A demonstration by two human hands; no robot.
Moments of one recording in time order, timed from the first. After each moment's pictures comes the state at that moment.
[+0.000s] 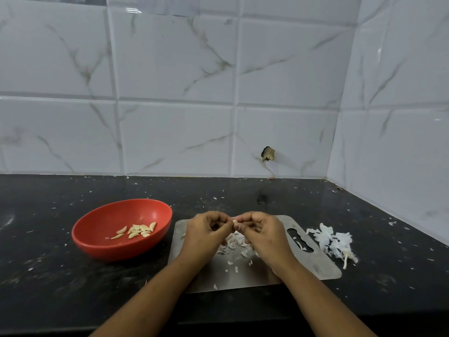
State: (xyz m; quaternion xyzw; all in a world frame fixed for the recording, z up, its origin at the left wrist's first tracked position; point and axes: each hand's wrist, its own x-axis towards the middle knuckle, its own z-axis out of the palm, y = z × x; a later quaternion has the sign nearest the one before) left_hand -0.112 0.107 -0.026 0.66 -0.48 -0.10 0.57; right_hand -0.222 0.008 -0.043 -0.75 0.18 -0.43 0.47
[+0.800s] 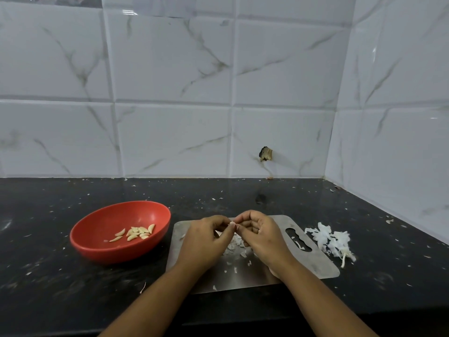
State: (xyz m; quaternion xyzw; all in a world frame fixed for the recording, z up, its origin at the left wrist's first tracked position) left_hand -0.102 0.098 -0.042 0.68 -0.54 0.00 0.49; right_hand -0.219 0.004 -0.048 -0.73 0.19 -0.40 0.52
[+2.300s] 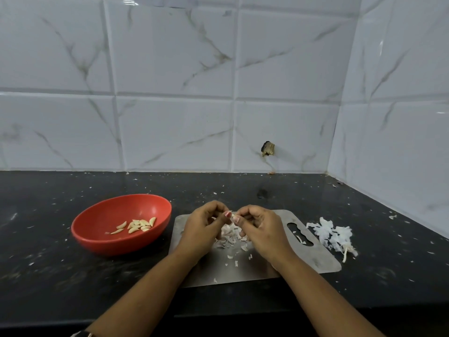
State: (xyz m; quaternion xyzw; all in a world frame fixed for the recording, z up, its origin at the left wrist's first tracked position) left_hand -0.091 0.090 -0.045 0.59 -0.50 -0.16 0.61; right_hand -0.221 0.009 -0.044 -0.77 0.19 -0.43 0.43
